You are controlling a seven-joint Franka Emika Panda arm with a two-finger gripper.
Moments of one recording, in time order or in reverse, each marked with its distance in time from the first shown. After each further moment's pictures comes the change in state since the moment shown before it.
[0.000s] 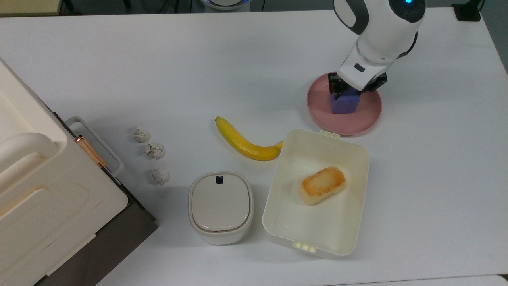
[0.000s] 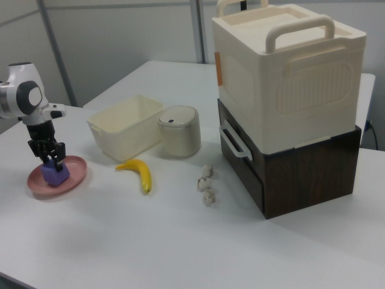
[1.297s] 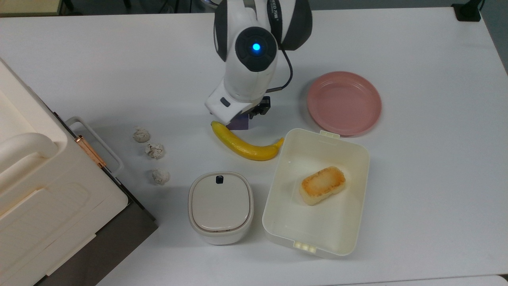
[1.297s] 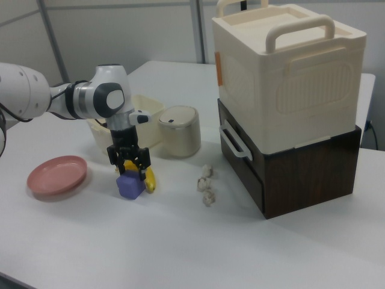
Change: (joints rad) arm -0.398 -0.010 -0.025 -0.029 -0.109 -0.075 -0.351
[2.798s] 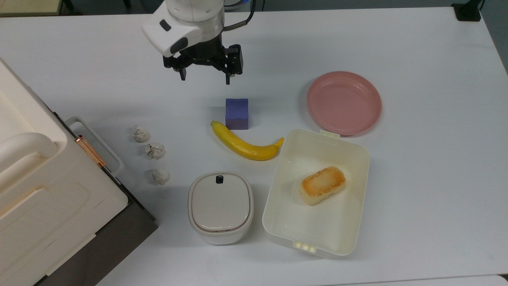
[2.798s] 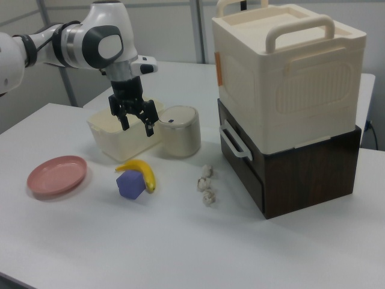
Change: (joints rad) arm -0.117 -0.220 0.003 0.091 0.065 -0.138 -0.024
